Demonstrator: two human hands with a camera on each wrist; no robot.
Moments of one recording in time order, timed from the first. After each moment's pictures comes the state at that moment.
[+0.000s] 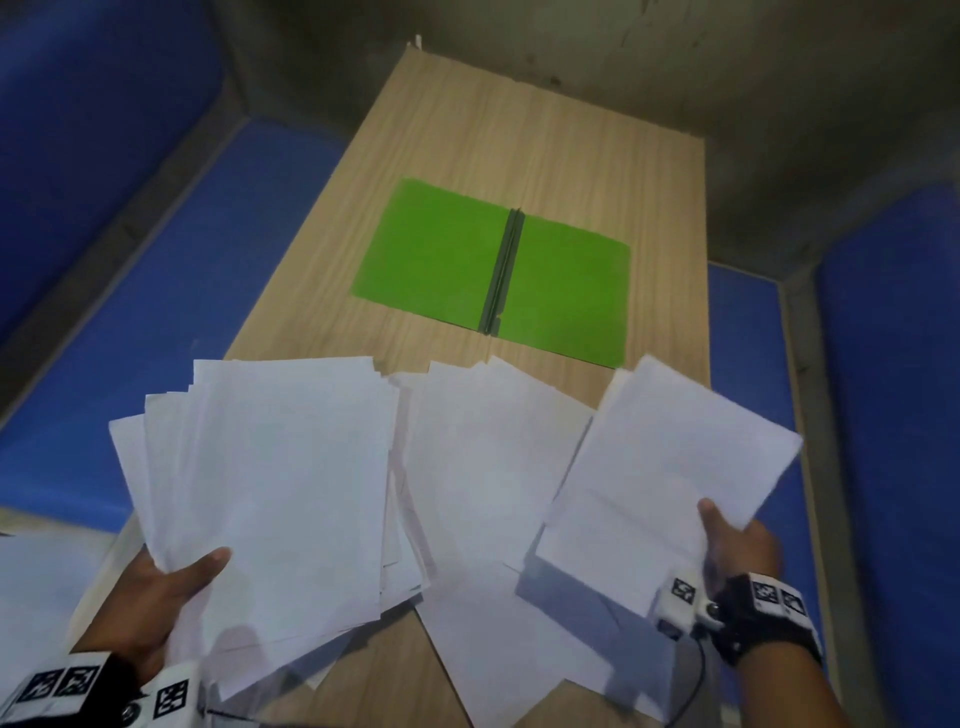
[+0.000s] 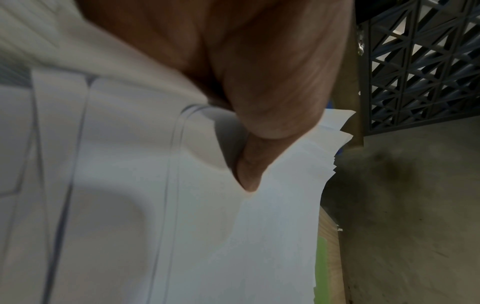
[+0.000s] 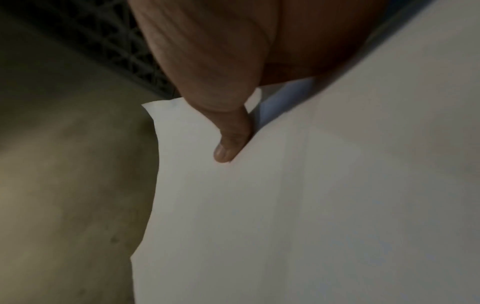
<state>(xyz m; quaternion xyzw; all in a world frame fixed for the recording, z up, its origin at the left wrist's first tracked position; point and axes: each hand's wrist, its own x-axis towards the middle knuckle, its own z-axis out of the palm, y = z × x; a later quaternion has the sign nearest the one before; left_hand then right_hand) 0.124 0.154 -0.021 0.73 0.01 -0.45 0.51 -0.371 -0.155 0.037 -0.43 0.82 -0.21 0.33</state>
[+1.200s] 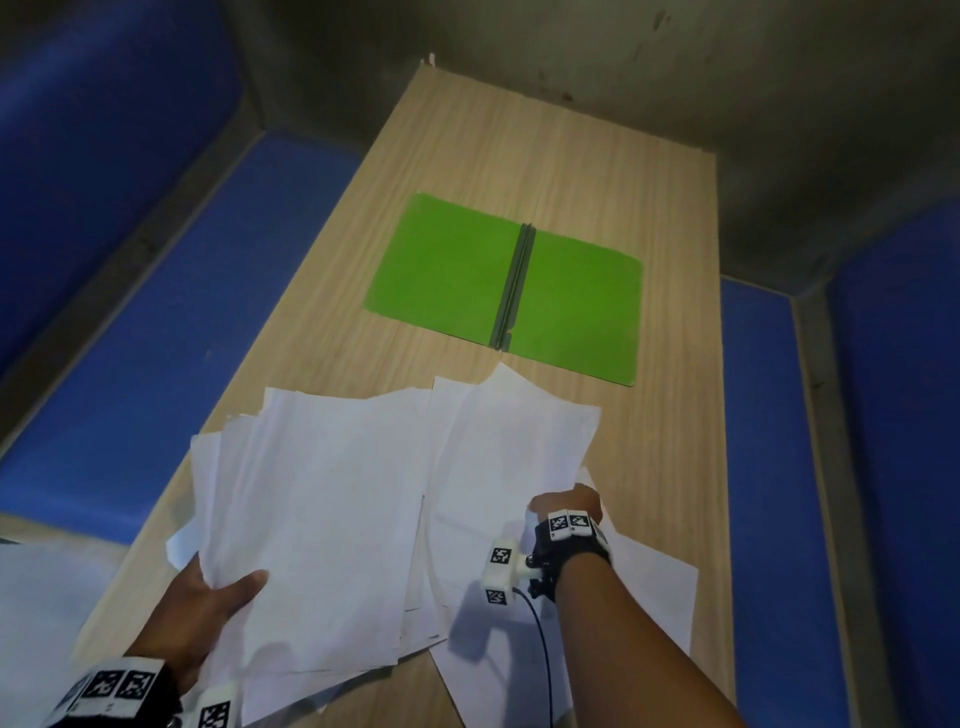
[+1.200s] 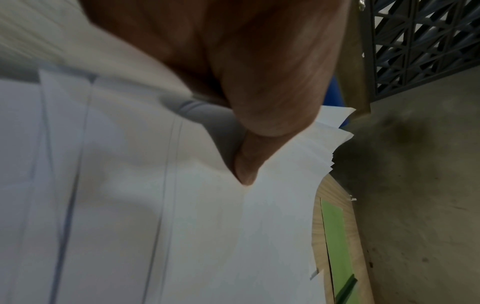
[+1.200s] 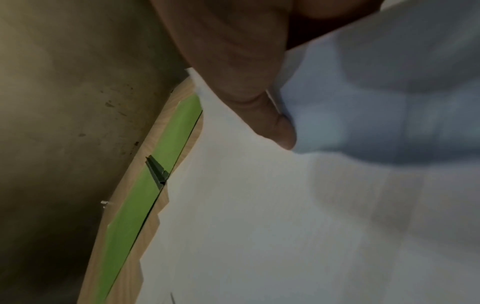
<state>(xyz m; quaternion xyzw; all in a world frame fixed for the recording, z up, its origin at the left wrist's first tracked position) 0.109 0.140 -0.033 0.77 -0.03 -0.46 0.43 -0.187 -0.144 -0.030 -0.42 0.80 -0.04 0.43</state>
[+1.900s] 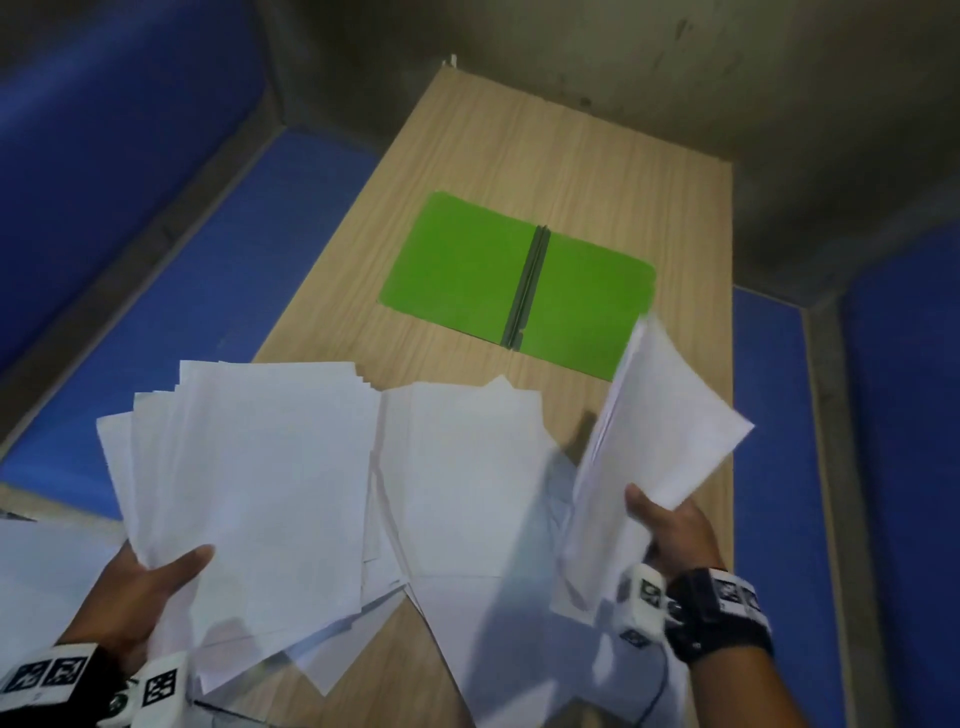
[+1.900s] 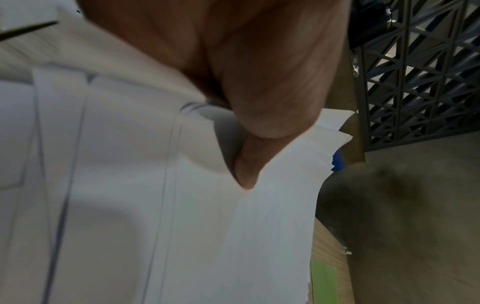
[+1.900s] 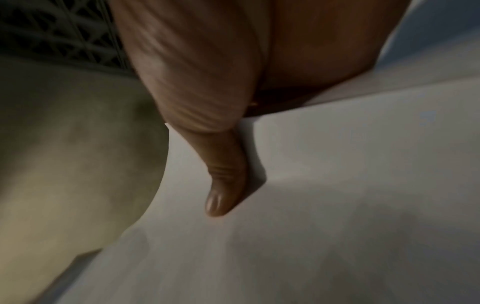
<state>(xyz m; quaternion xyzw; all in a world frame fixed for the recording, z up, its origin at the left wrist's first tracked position) 0.158 0.176 -0.034 0.76 0.03 -0.41 0.50 -0.269 -0.142 0.061 -0.36 0.63 -0.29 0.62</state>
